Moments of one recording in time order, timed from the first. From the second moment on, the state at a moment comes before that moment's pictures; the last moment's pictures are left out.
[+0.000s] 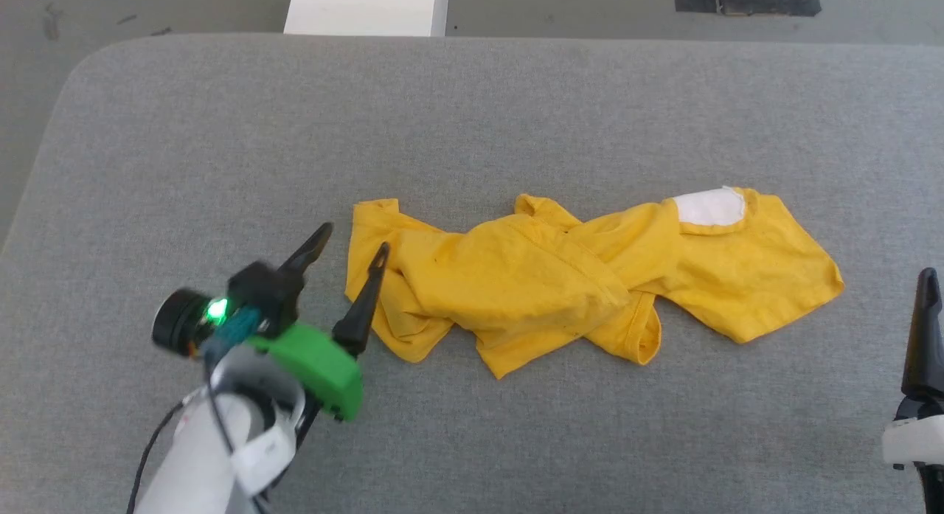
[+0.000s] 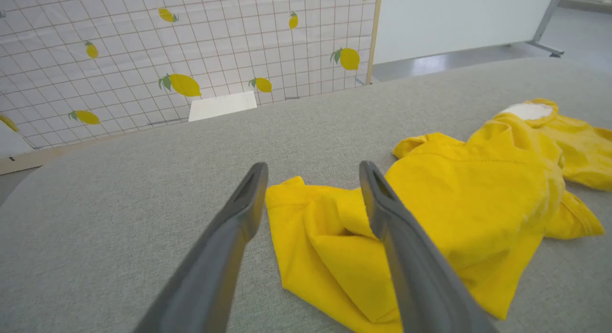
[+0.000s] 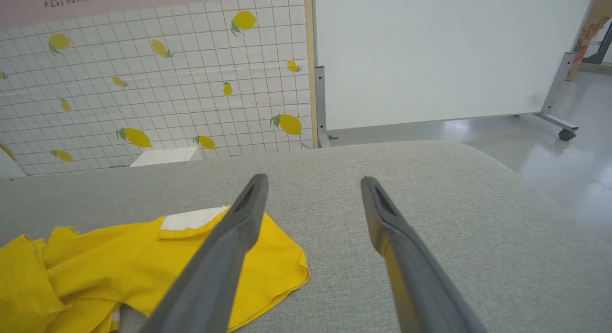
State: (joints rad) left arm -0.23 0.27 -0.27 -0.01 -0.24 -0.12 0.03; right arm 0.06 -0.05 -0.34 -0.21 0.18 0.13 -0.06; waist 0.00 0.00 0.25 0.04
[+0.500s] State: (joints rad) left arm -0.50 0.34 -0.51 0.22 -0.43 -0.12 0.34; right arm 0.04 -0.05 -0.31 -0.22 0.19 0.13 -0.04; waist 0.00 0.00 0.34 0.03
